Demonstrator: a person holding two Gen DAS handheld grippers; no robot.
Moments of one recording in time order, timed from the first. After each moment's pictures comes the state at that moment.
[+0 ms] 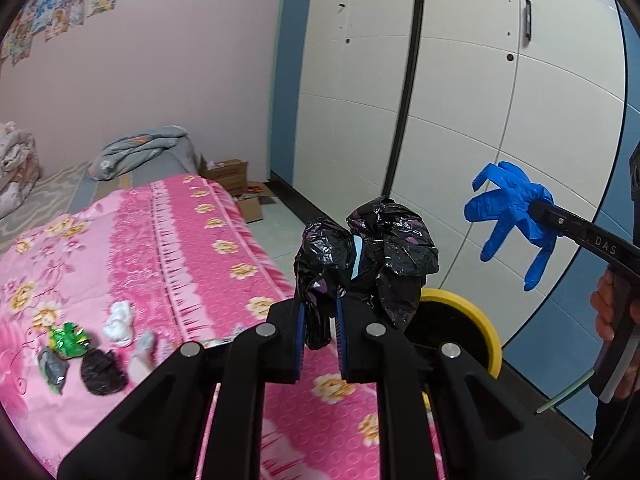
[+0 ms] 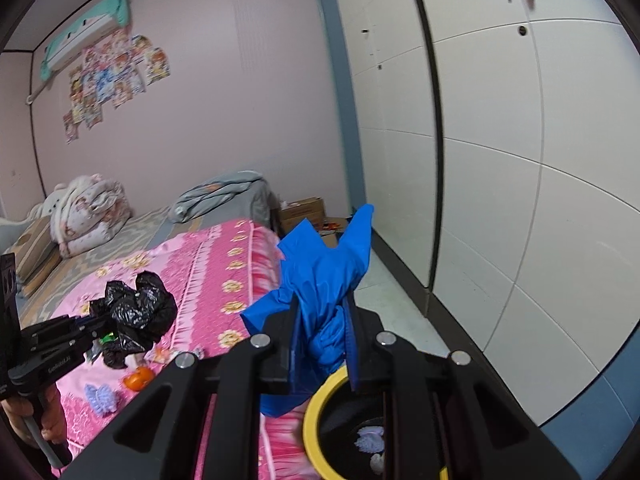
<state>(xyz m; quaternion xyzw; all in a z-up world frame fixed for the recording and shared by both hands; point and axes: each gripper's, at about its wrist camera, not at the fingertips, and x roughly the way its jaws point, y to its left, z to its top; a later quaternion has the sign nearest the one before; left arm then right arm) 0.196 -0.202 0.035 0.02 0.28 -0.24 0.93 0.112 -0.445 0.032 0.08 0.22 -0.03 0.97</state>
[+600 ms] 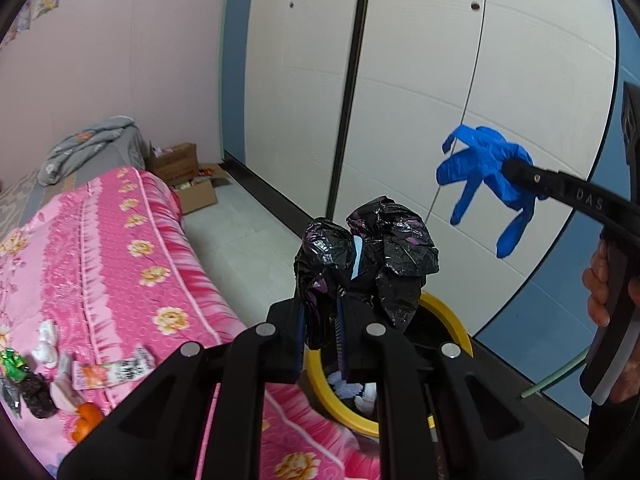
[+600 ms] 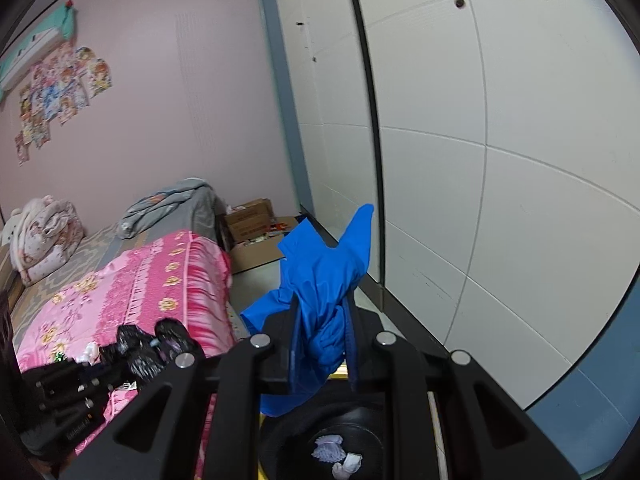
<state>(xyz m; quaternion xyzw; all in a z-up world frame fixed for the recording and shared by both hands) 0.229 -0.327 -0.005 0.05 0.33 -0.30 0.90 0.136 -0.523 0.016 0.11 0.24 -0.12 0.96</state>
